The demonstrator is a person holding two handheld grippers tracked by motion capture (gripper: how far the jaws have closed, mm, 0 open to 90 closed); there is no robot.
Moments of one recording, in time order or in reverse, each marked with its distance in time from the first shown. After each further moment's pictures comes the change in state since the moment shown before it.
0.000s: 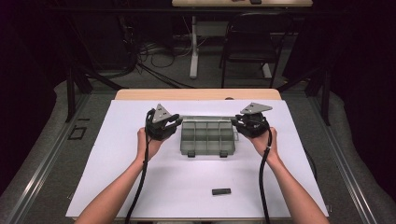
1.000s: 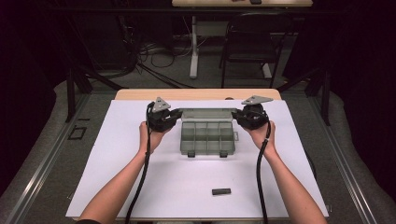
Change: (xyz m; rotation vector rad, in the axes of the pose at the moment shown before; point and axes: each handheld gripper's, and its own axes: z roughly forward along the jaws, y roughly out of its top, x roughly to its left) left arm 0.019 0.008 0.018 0.009 -0.010 -0.093; right arm -0.017 0.011 0.014 0.005 -0.001 0.107
